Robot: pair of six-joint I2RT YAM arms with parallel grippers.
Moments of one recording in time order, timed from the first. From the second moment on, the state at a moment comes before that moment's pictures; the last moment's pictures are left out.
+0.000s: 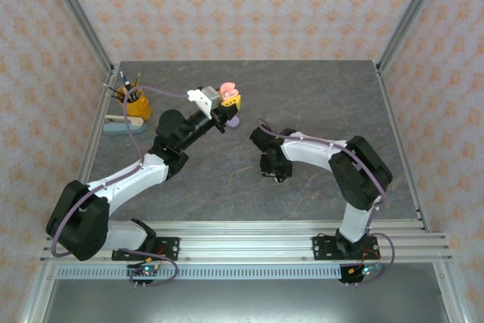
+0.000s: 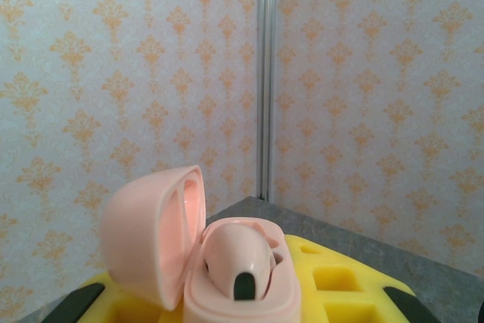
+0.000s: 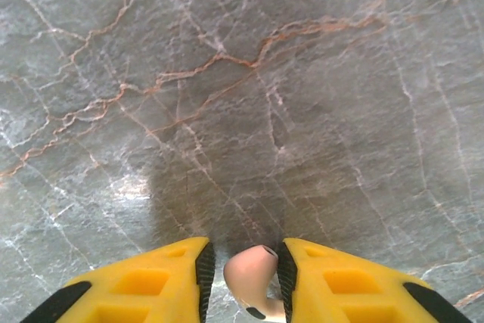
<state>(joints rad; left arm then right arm) -0.49 1.32 0.75 0.78 0.29 -0.05 0.73 1.79 1.09 -0.78 0.03 0.83</state>
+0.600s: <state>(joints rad) -0.49 1.32 0.75 0.78 0.29 -0.05 0.72 1.80 1.12 -0.83 0.01 0.68</state>
